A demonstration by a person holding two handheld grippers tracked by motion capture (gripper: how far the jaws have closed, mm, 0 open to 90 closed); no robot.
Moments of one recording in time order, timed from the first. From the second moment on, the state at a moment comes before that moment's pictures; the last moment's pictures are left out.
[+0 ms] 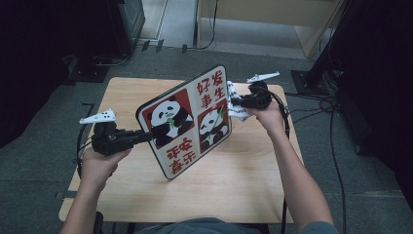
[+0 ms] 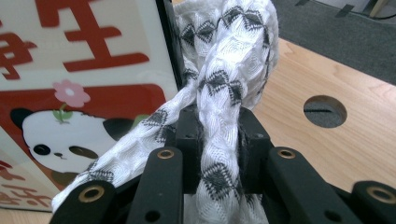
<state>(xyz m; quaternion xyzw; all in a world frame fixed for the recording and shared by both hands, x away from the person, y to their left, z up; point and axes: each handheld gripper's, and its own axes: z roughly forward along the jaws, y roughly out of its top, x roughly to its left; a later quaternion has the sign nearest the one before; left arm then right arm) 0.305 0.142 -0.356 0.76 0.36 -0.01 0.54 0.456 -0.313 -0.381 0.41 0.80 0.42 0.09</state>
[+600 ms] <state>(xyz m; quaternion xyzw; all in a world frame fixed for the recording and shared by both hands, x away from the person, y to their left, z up) 0.305 0.141 -0.357 0.76 0.36 -0.01 0.54 0.452 -0.317 -0.400 0.42 0.80 0.41 0.08</state>
